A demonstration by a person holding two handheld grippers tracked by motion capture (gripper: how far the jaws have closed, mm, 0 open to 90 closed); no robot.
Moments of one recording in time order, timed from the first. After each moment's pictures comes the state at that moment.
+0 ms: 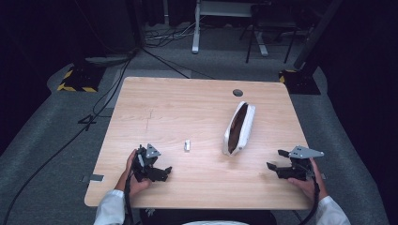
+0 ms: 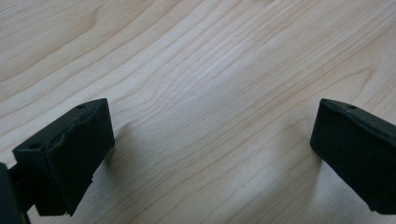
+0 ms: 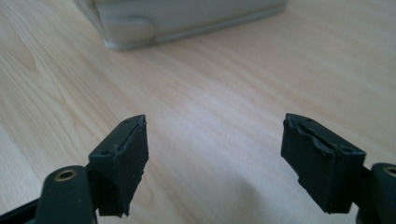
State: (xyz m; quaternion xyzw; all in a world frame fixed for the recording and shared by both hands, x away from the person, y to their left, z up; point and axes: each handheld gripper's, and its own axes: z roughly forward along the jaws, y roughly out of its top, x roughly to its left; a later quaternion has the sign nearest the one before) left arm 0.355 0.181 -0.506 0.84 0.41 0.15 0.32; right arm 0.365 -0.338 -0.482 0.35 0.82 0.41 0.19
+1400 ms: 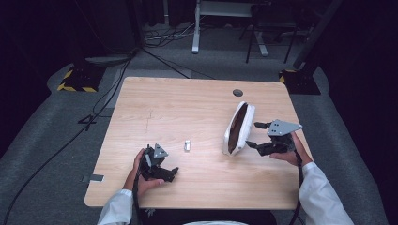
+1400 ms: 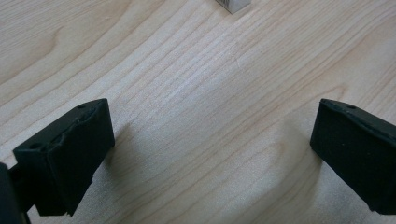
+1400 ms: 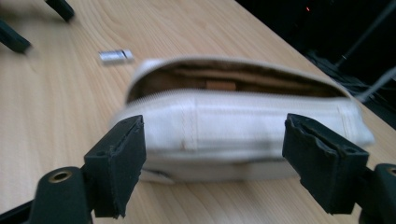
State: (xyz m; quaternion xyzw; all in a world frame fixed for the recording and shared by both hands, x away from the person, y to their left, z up) left arm 0.358 0.164 -0.505 0.85 0.39 0.14 0.32; right arm 0.421 -0.264 -0.416 0.16 0.85 0.45 0.22
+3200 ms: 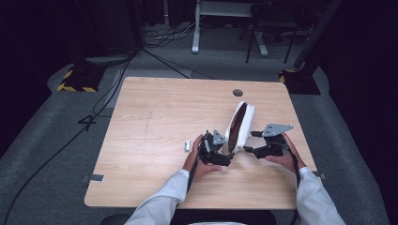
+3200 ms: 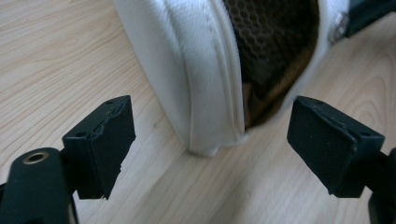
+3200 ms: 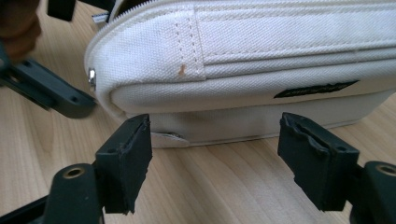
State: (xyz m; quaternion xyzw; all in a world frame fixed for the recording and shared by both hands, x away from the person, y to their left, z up) left arm 0.408 -0.017 -0.484 0.84 0.32 0.12 0.43; right arm 0.434 -0.266 -0.459 0.23 0.86 0.42 0.15
